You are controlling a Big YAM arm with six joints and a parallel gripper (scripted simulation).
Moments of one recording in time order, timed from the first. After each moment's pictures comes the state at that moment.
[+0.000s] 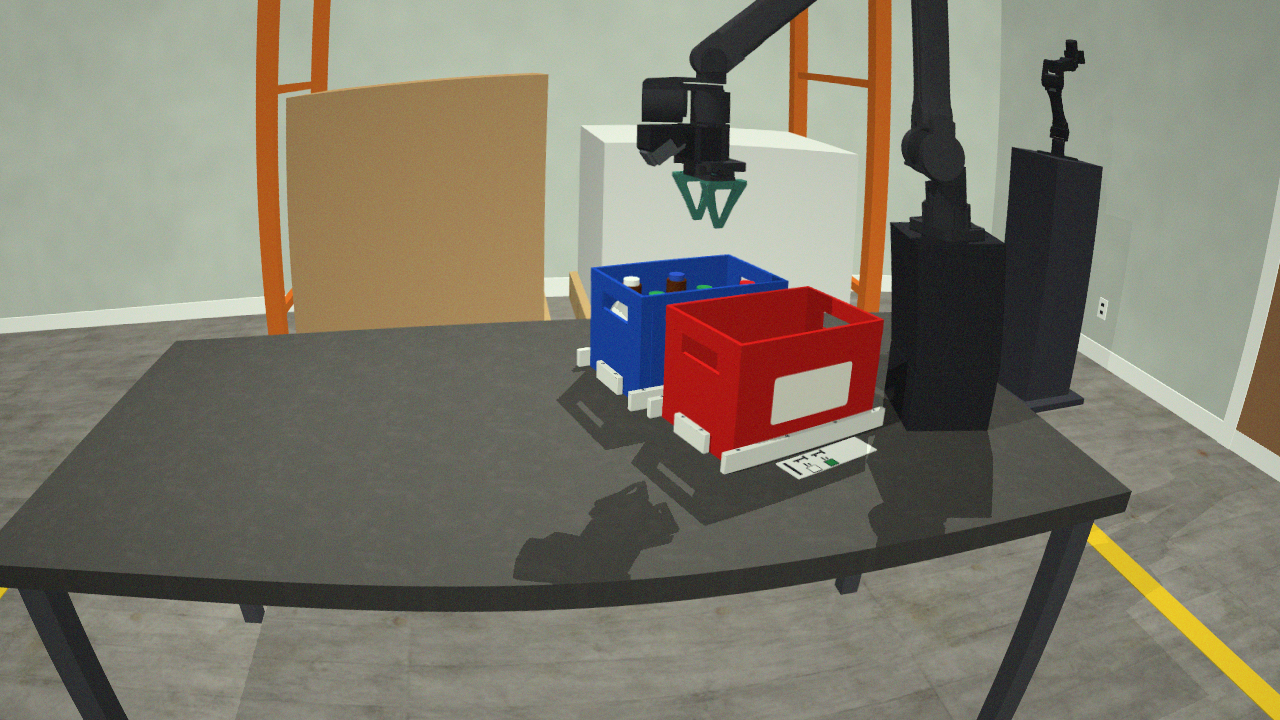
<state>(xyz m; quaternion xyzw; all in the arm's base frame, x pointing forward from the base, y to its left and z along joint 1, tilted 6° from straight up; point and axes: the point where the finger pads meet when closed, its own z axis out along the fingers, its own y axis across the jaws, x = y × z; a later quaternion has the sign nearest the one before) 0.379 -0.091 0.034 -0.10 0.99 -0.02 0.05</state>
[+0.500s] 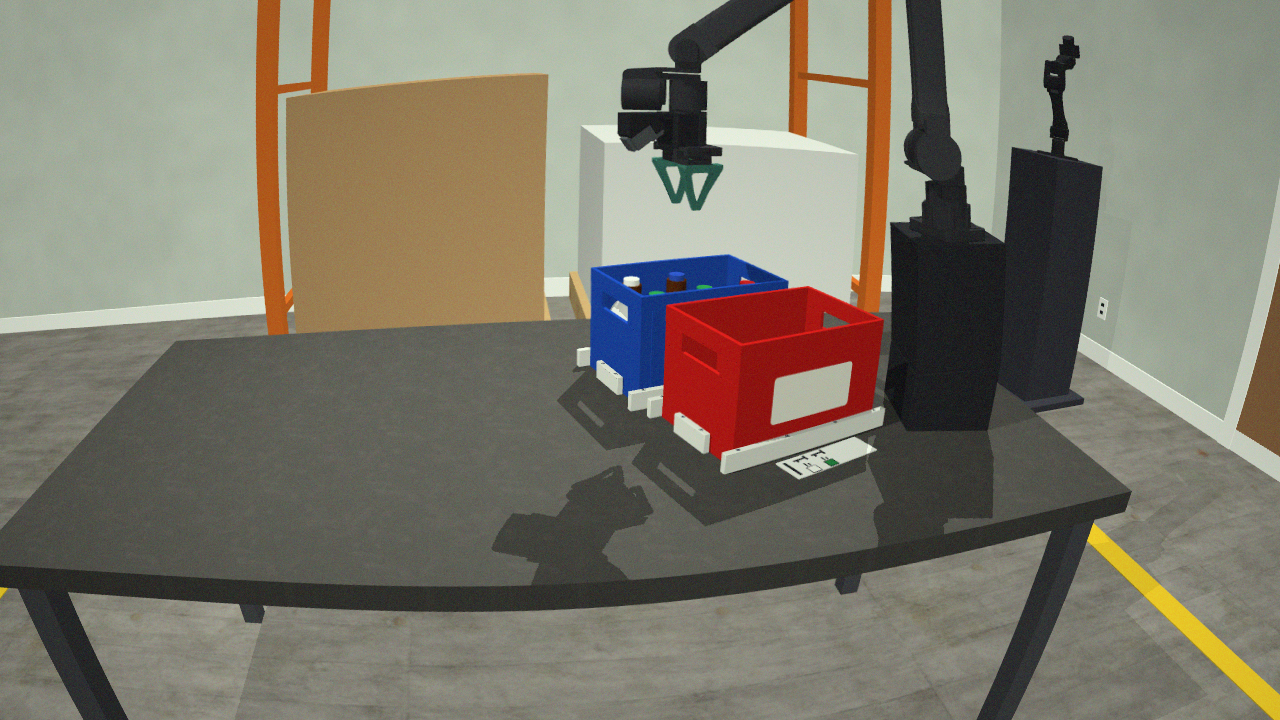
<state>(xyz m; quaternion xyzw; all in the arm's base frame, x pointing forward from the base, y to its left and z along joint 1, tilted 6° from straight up) 0.391 -0.151 0.051 -0.10 0.99 -0.02 0.05</state>
